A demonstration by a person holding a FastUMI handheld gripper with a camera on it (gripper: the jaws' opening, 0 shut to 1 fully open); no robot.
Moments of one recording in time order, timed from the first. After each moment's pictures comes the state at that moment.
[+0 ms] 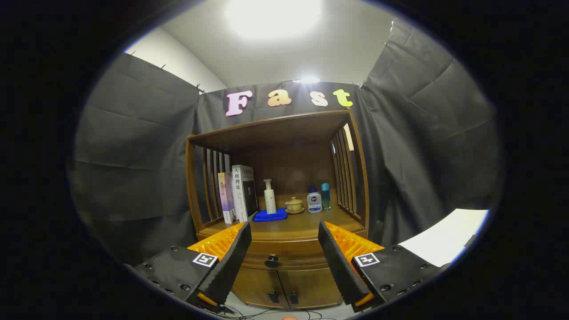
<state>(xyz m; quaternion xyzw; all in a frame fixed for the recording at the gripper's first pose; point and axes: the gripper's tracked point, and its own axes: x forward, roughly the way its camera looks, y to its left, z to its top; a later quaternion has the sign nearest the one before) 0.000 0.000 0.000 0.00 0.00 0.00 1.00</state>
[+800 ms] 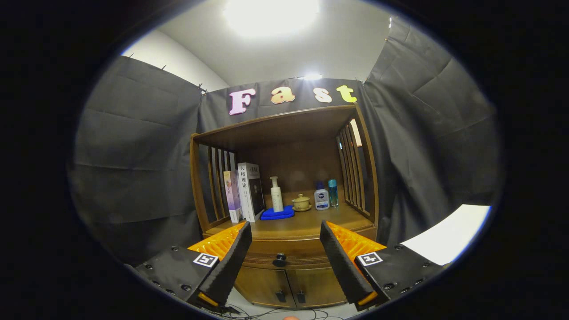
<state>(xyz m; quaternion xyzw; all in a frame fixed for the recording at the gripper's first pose) 0.006 0.010 -0.005 0.01 0.01 0.01 1.00</state>
